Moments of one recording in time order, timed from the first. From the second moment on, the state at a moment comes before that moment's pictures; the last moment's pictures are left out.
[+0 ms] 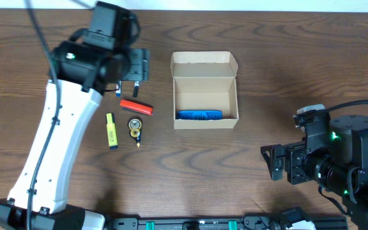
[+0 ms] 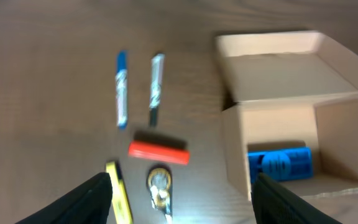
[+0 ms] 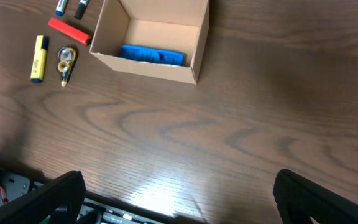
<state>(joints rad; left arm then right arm) -0.28 1.60 1.80 -1.21 -0.04 -0.28 0.28 0.91 1.46 -1.48 -0.10 0.15</state>
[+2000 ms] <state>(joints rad) -0.35 1.91 1.29 -0.70 -0.03 -1.35 0.28 0.92 1.46 -1.48 -0.10 0.15</state>
